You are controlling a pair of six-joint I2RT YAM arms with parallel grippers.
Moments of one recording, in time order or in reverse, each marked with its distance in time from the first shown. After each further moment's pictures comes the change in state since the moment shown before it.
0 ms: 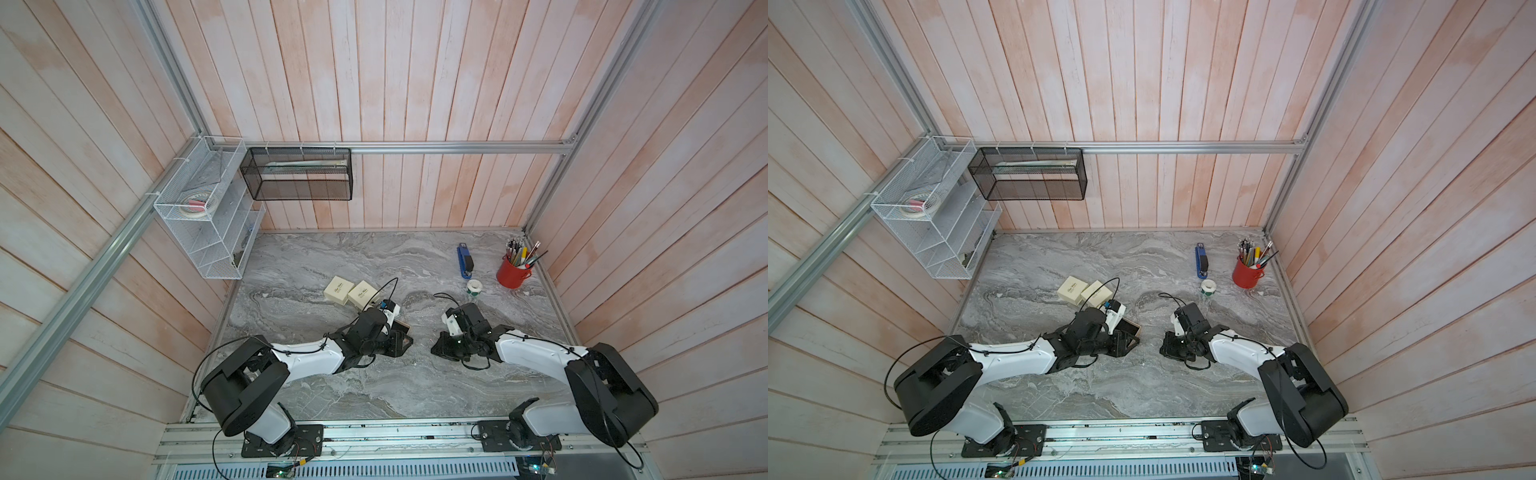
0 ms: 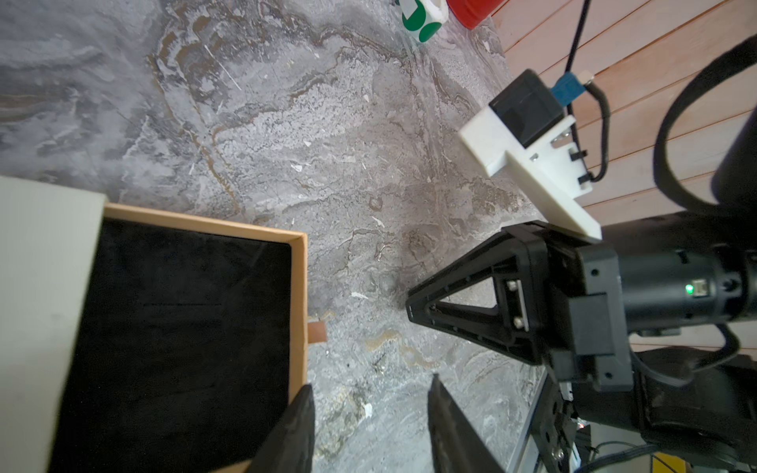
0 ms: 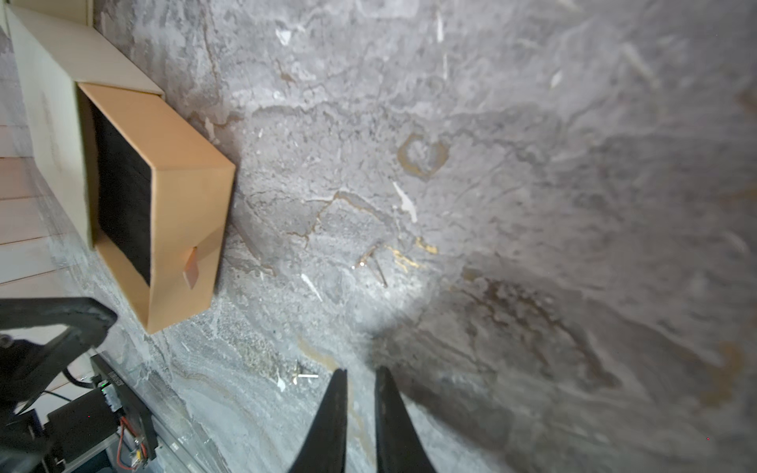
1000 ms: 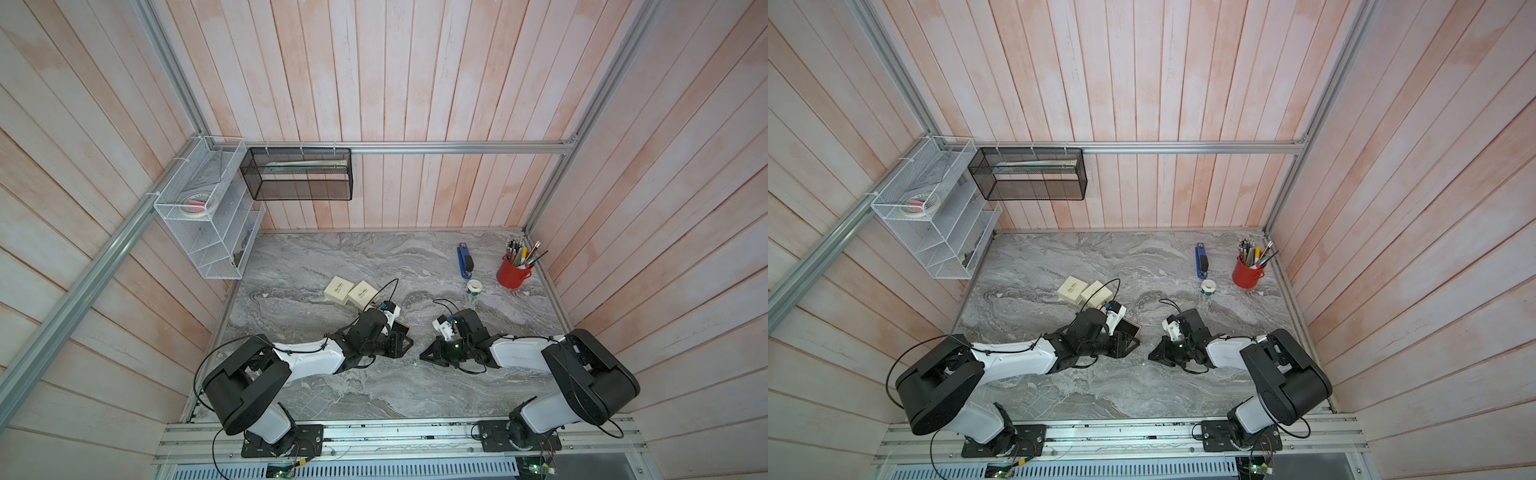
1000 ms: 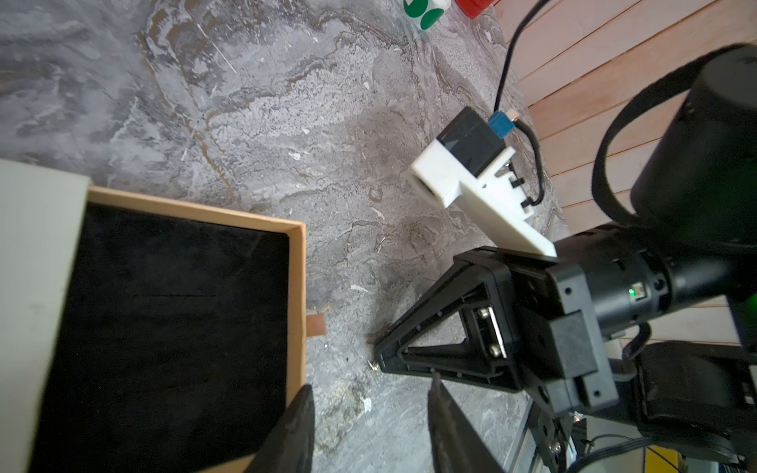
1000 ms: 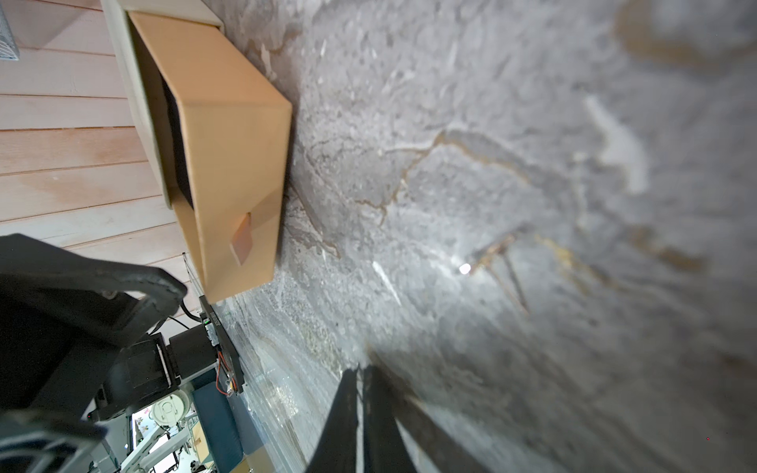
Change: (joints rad) left arm 0.000 0.031 0.018 -0.012 0.015 0.002; right arm -0.042 0.124 -0.145 0.381 -0.322 0.121
